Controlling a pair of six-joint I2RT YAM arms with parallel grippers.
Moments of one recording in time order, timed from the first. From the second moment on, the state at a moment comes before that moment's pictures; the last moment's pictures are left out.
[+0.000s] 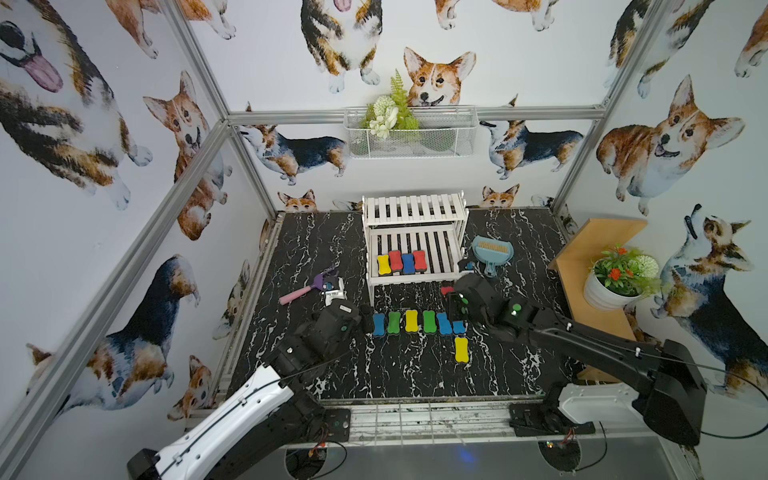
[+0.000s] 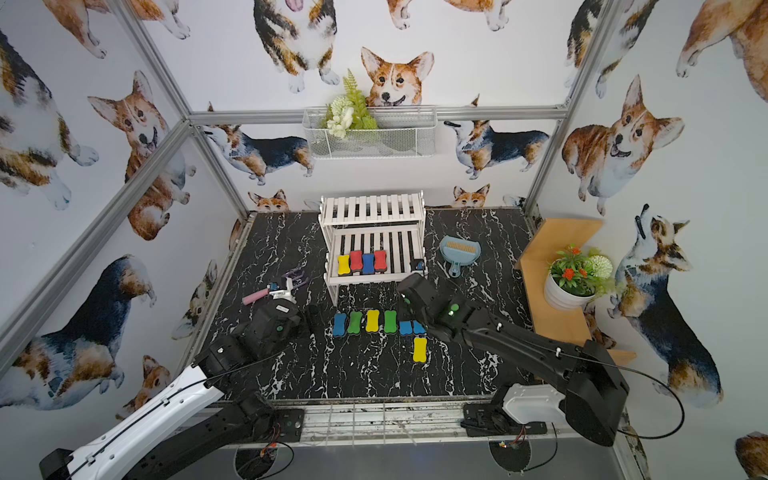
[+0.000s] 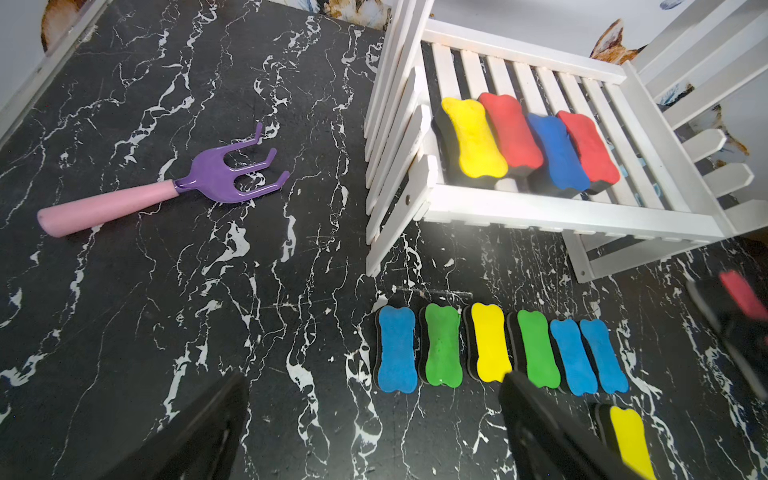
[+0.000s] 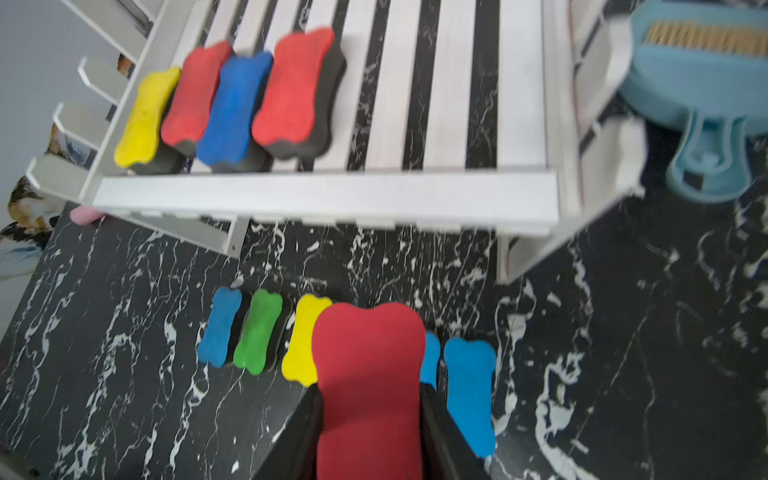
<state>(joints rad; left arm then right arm) -0.71 0.74 0.69 -0.67 -0.44 -0.66 0.86 1.20 0.82 -0.43 0.26 0.72</state>
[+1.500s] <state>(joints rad) -0.70 0.75 0.71 -0.69 -0.41 -0.66 1.02 1.49 0.80 -0.47 0.24 0.95</state>
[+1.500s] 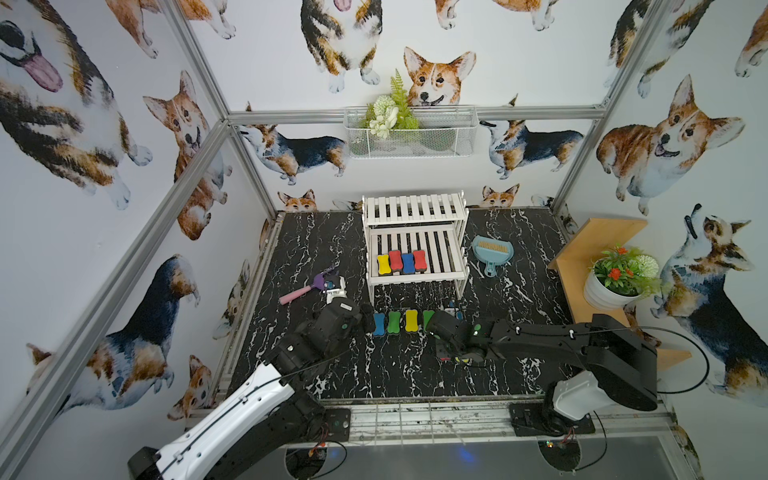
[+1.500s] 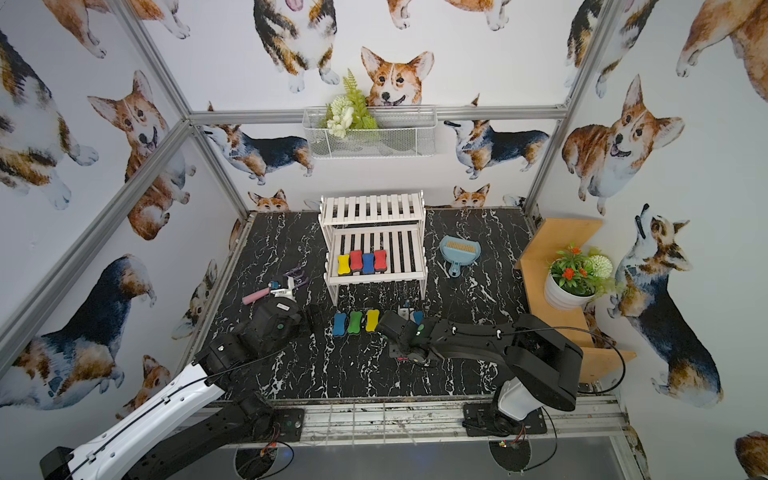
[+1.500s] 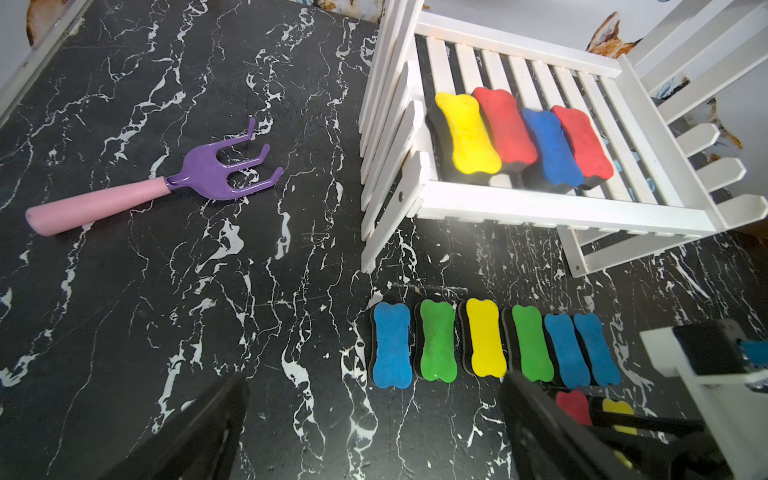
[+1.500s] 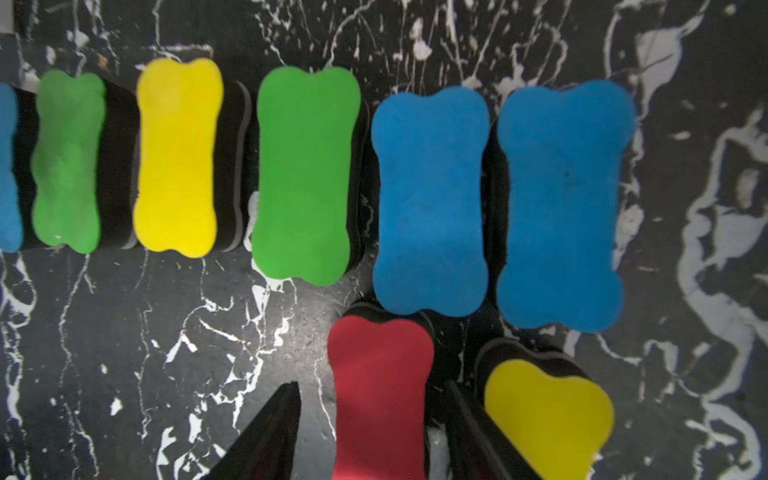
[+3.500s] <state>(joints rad) -0.70 0.71 0.69 -0.69 -0.42 -0.68 0.65 1.65 1.30 -0.33 0.23 0.56</state>
